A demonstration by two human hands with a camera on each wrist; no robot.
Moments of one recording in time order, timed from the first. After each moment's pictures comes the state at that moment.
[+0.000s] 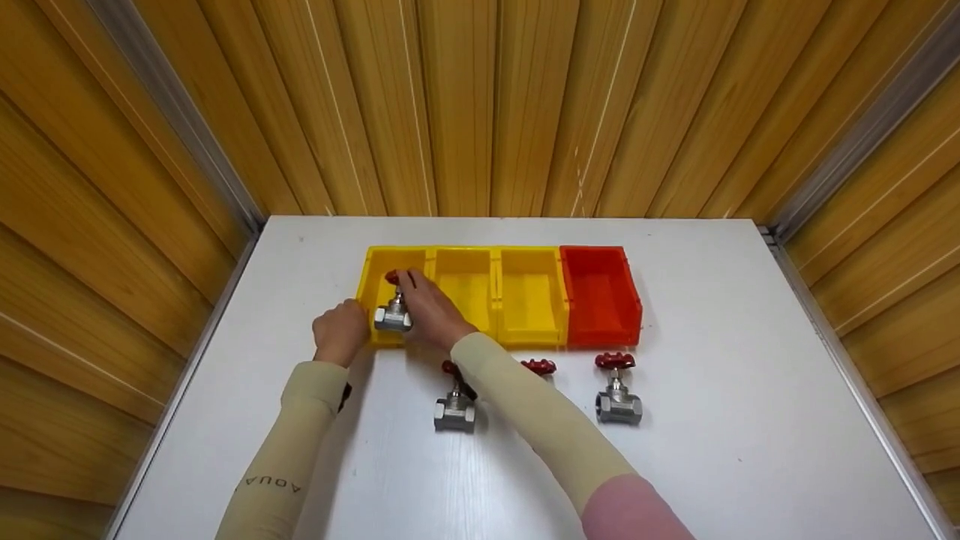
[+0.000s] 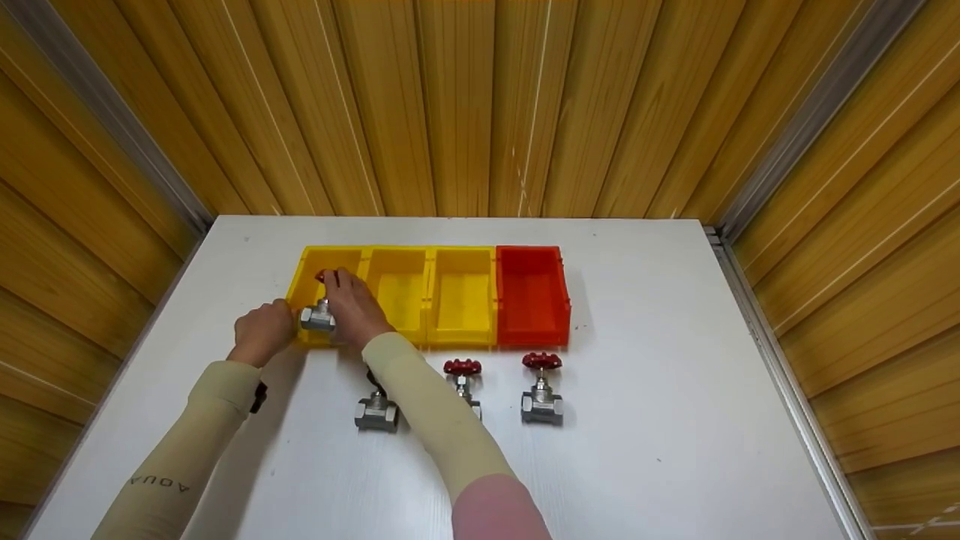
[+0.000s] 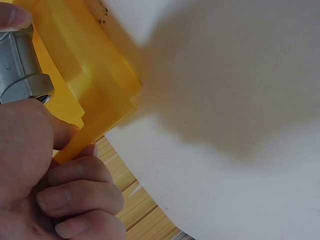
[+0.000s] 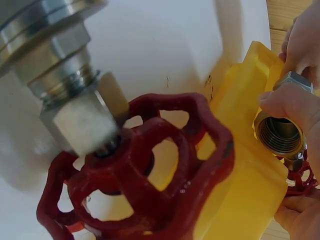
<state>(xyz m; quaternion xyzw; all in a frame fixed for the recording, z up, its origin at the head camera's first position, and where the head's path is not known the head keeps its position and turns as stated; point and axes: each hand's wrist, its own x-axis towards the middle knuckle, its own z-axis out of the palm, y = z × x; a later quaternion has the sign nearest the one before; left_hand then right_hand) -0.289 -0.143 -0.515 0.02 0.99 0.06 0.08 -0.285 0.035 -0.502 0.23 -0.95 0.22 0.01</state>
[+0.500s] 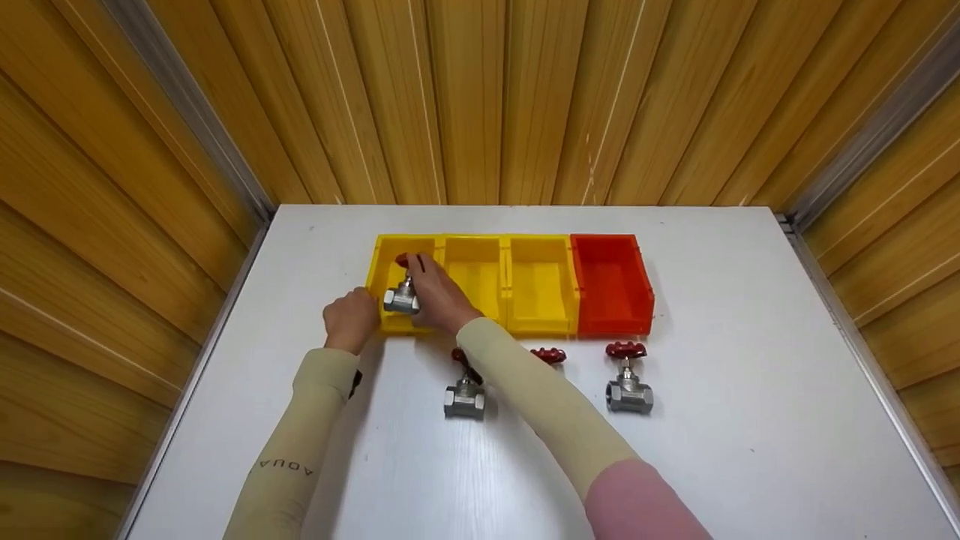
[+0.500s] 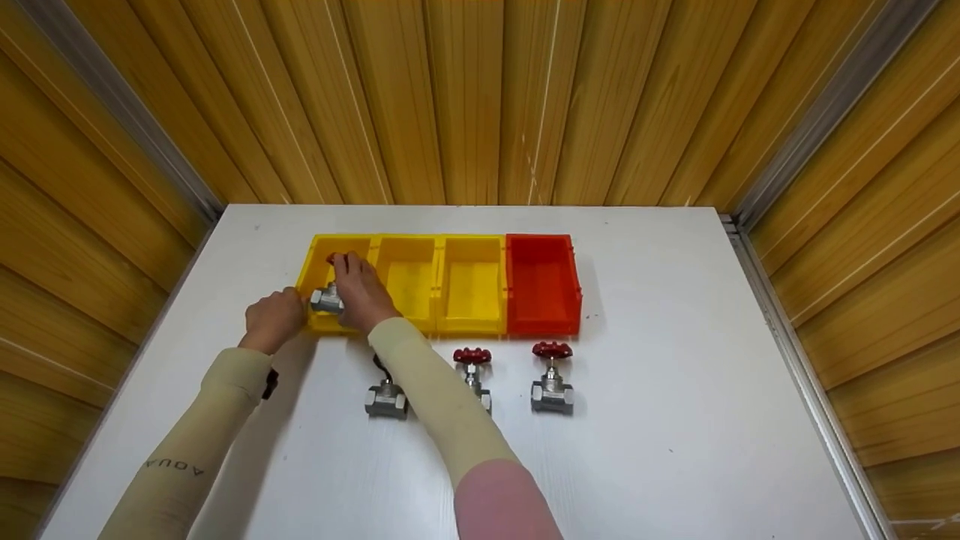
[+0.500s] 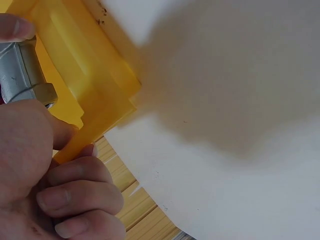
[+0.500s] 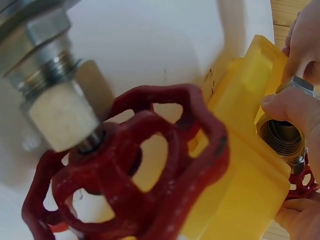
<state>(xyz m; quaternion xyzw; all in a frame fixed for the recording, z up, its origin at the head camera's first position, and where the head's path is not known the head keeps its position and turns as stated) -0.285 -0.141 -0.514 0.03 1.00 0.05 0.06 -0.290 0.031 -0.506 0.21 -0.95 0.22 0.00</state>
